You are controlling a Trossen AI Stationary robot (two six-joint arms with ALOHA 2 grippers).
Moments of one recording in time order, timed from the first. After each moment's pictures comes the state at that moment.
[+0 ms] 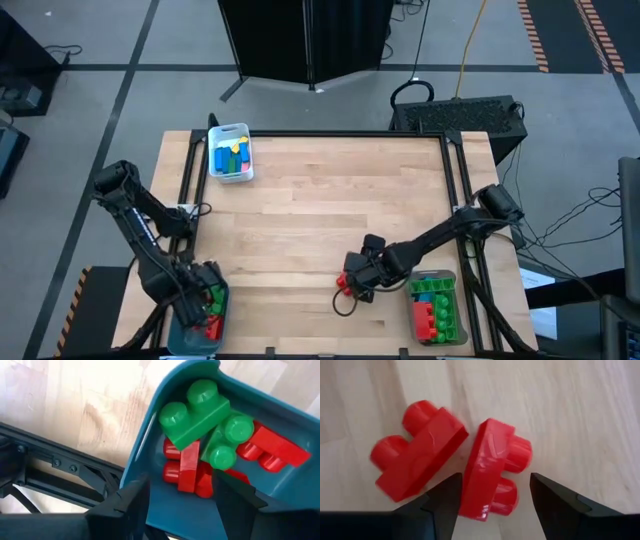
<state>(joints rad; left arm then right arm) -0.99 1.43 1.07 -1.24 0.09 -1.38 0.45 1.85 1.17 -0.61 0.24 0.69</state>
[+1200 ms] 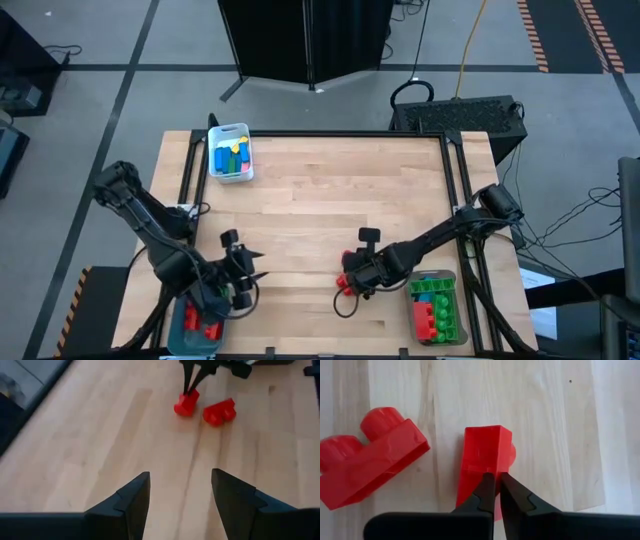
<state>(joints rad) -0.81 1.44 1.24 -0.97 -0.75 -0.86 0.45 1.85 1.17 -0.63 0.42 0.46</state>
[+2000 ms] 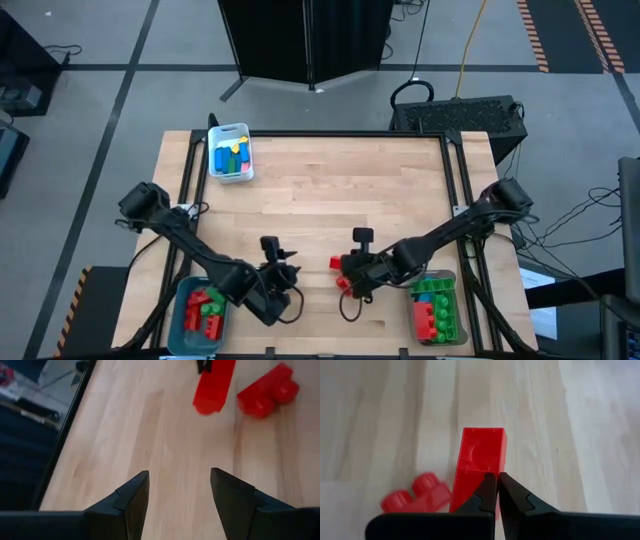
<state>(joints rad) -0.65 1.75 1.23 -0.68 -0.85 -0.45 0.47 1.74 1.17 -0.46 0.47 0.33</state>
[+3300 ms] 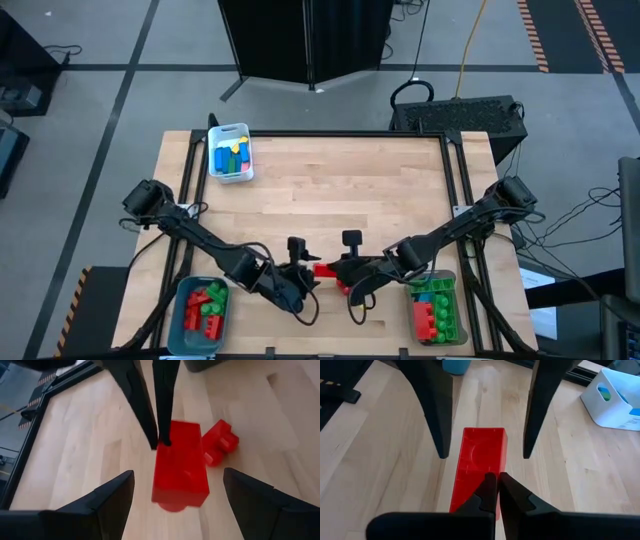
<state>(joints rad) -0.54 1.76 1.23 -0.30 -0.60 -0.04 0.47 1.70 1.17 -0.19 0.47 0.11</state>
